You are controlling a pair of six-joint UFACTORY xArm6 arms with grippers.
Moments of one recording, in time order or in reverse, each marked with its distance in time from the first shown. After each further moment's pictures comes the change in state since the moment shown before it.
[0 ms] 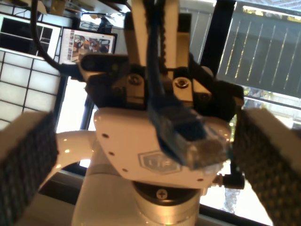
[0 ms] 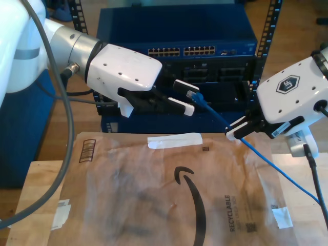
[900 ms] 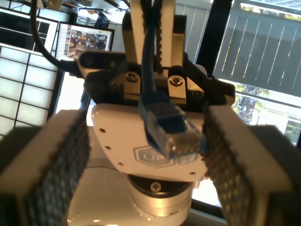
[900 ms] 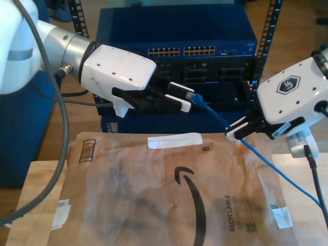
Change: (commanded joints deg) left arm 1.6 0.2 0.4 -0.2 0.0 -0.1; right arm -0.1 -0.3 0.1 0.1 0.1 0.0
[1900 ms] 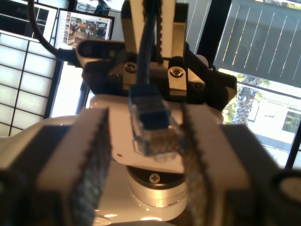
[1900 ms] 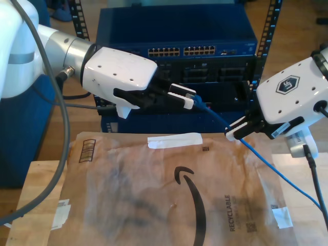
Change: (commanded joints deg) left arm 0.2 0.0 0.9 -1.8 0.1 0.0; right arm 0.2 0.1 0.0 0.0 -0.1 0.0
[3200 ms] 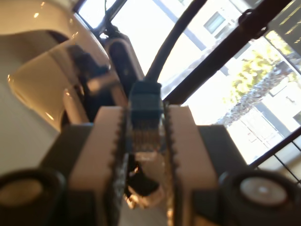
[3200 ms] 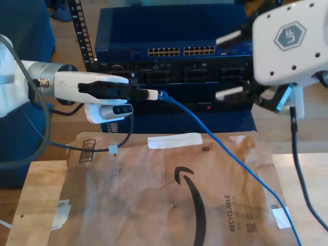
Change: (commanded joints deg) left arm 10.0 13.5 -0.4 -7.6 19.3 -18.0; right arm 14.4 -12.7 -0.3 1.2 -28.5 -12.1
